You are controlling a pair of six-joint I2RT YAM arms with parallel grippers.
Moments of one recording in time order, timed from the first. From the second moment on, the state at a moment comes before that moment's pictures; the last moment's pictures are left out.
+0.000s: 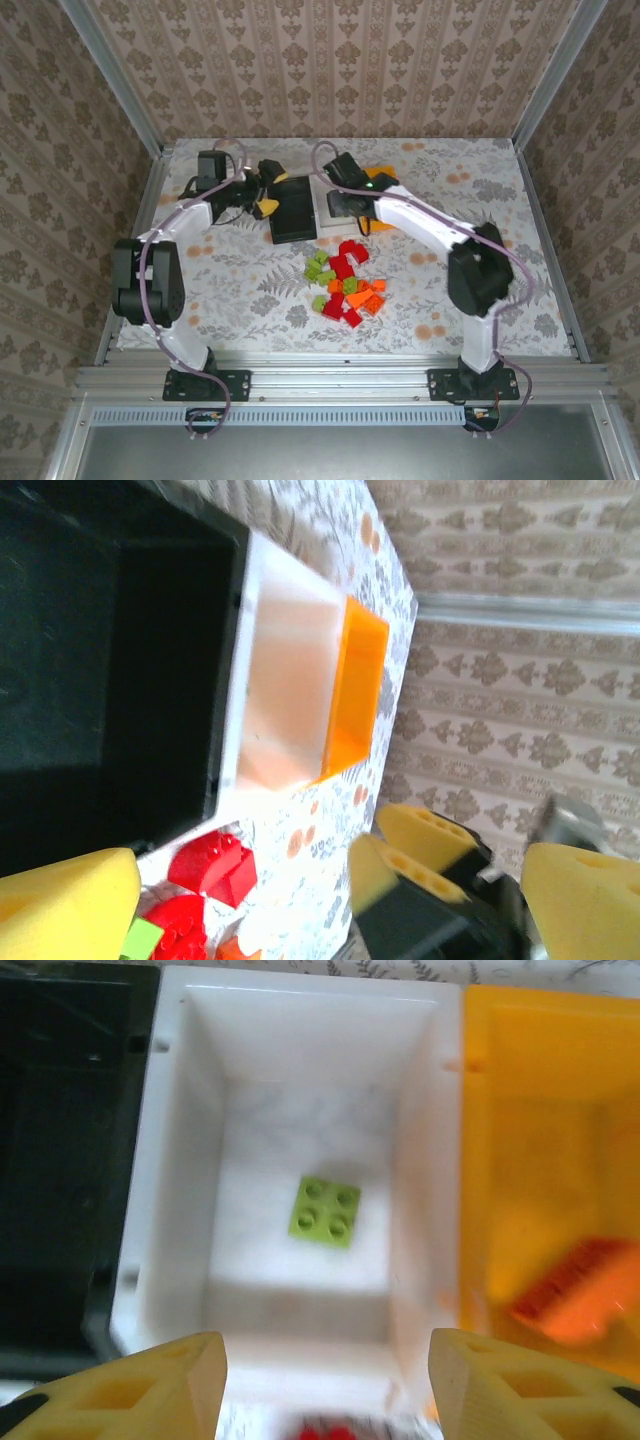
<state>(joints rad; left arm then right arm) -0.20 1.72 1.19 -0.13 0.84 -1.02 0.61 1.85 1.57 -0.68 0.28 0.36</state>
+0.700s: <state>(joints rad) -0.16 1.72 1.27 -0.33 0.74 -0.86 0.59 1.92 1.28 -0.59 0.12 0.26</state>
